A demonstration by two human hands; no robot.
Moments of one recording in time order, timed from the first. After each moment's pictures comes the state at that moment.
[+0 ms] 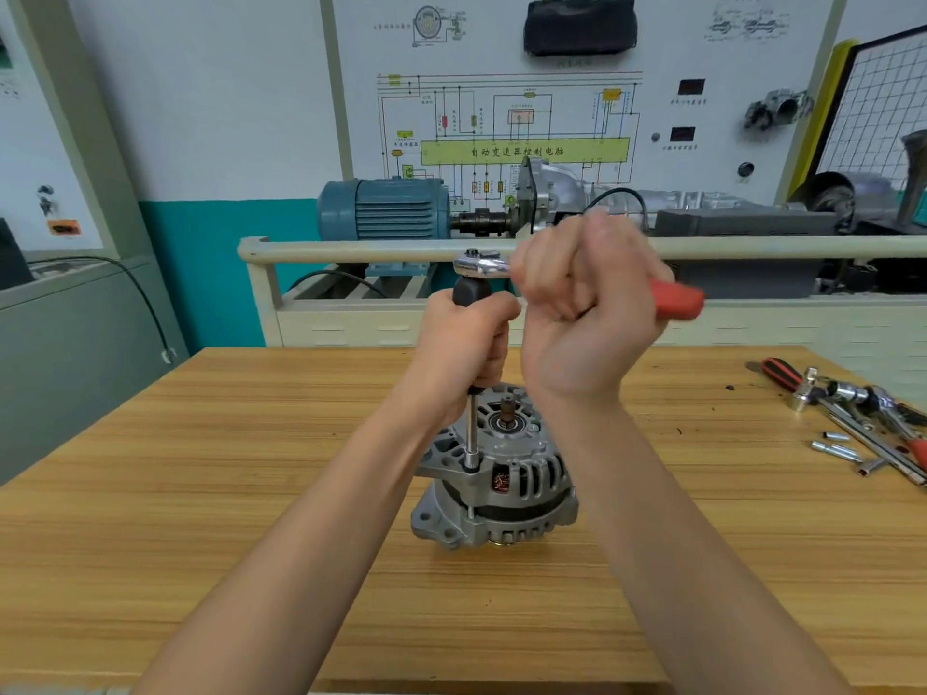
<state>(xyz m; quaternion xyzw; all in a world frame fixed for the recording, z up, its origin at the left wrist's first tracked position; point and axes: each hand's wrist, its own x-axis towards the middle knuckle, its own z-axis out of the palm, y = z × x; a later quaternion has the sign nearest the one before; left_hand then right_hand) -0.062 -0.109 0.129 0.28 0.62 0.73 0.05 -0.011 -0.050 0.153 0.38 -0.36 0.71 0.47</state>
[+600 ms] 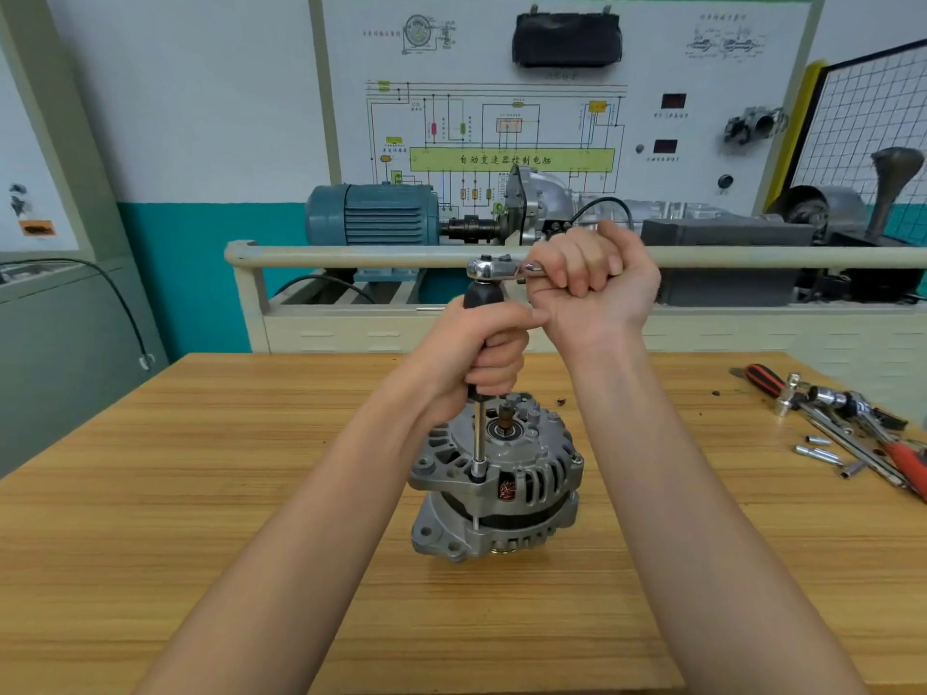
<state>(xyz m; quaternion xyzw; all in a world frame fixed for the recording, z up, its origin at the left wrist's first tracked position) -0.071 -0.116 0.136 0.39 0.56 0.69 0.22 -0.038 -0.007 0.163 0.20 -0.07 0.96 0.18</state>
